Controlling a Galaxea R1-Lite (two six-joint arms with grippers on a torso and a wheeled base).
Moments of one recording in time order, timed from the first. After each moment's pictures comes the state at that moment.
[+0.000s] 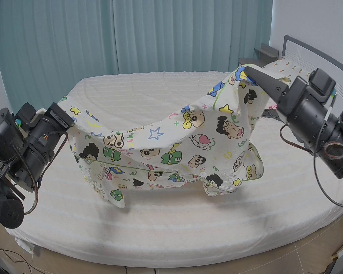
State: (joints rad) left arm -0.32 1.53 -0.47 -1.28 0.23 -0.54; right arm 0.71 1.47 -0.69 -1.13 0.00 0.52
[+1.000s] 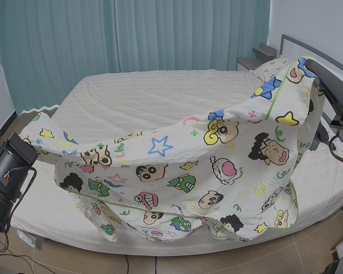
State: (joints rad) left arm -0.46 1.16 -0.26 -1.17 0.21 -0.54; right arm 0.79 1.18 -0.57 -1.05 0.03 0.49
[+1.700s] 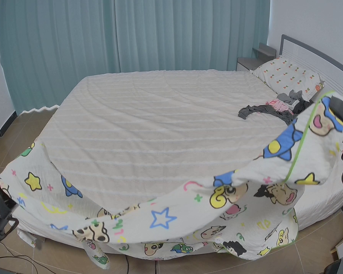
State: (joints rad) left arm -0.69 0.85 -0.28 -0.76 0.10 -0.65; right arm 0.88 1.02 -0.52 -0.85 0.17 0.56
